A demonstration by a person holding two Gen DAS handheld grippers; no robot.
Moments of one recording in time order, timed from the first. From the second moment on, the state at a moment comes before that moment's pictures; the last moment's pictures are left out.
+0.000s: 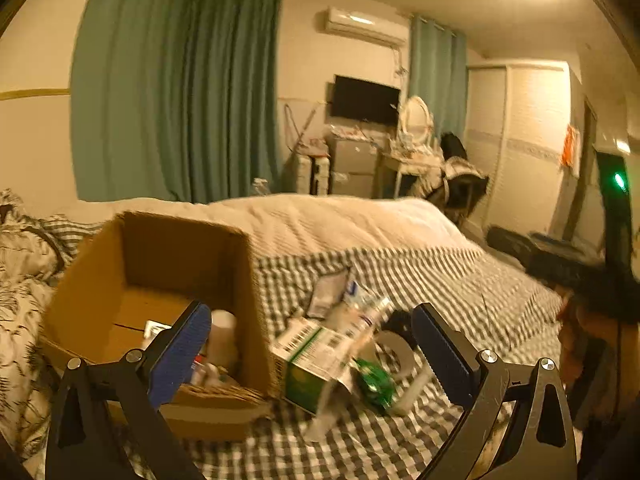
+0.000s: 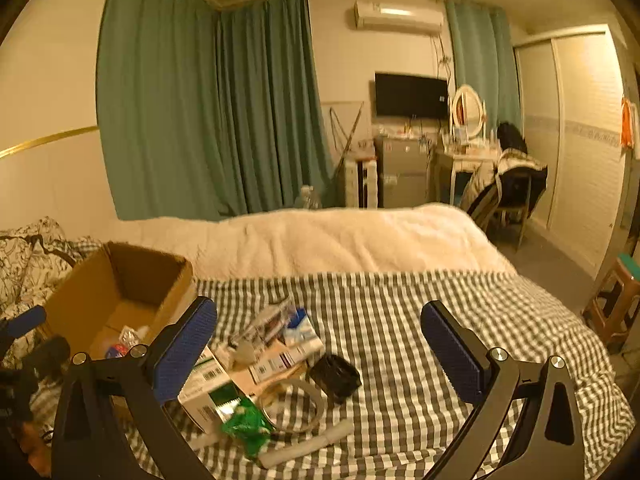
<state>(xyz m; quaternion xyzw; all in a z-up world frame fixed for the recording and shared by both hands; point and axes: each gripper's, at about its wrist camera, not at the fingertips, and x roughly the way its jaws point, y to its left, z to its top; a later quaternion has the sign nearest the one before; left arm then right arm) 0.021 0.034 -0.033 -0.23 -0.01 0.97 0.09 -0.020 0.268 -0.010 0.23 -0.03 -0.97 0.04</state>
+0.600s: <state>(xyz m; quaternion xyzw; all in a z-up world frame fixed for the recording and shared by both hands) -0.028 0.117 -0.149 -0.38 0.04 0.91 0.14 -0.107 0.300 -0.114 0.40 -0.01 -0.92 0.05</state>
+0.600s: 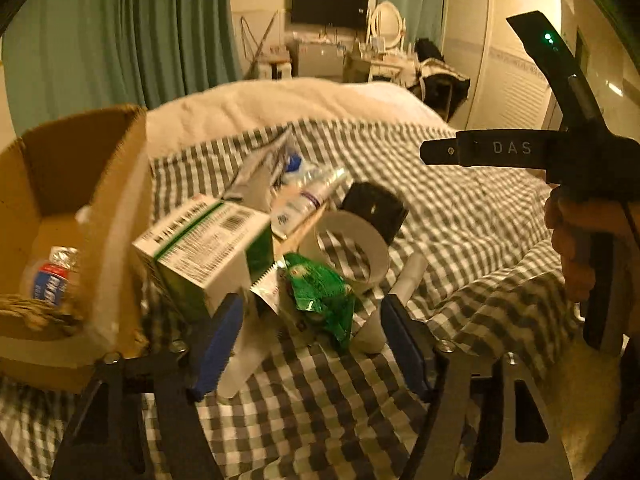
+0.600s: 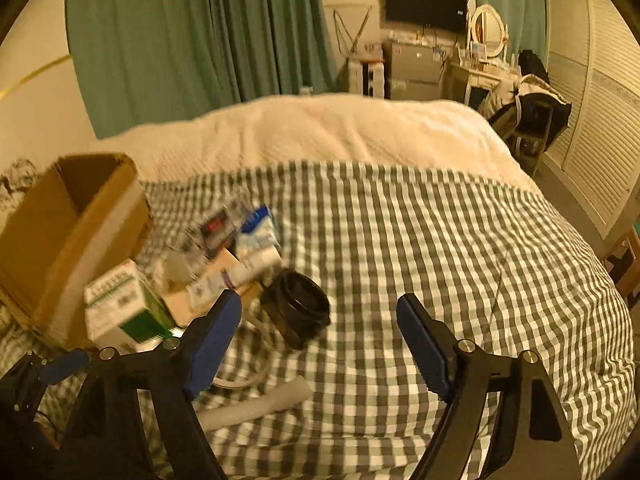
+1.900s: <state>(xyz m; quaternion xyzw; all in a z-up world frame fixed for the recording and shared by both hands) -0.071 0.141 -0.197 -0.43 0.06 0.89 0.15 -0.183 0.297 -0.200 0.52 -0.13 -0.83 0.19</state>
